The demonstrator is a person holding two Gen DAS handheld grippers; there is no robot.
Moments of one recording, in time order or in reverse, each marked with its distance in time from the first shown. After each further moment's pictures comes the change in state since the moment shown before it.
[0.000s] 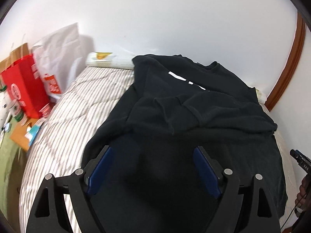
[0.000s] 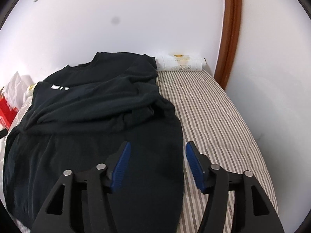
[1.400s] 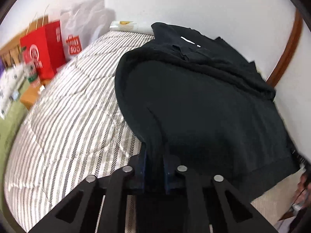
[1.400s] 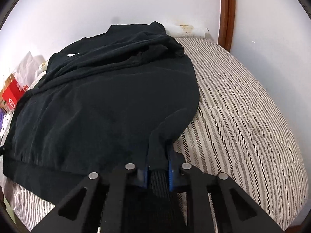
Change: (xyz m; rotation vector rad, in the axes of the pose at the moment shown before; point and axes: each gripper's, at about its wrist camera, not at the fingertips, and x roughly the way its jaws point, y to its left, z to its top) left arm -0.038 0.036 -0.122 -0.066 0.087 0.004; right arm -0.023 0.015 -0.118 0.023 0.083 0.063
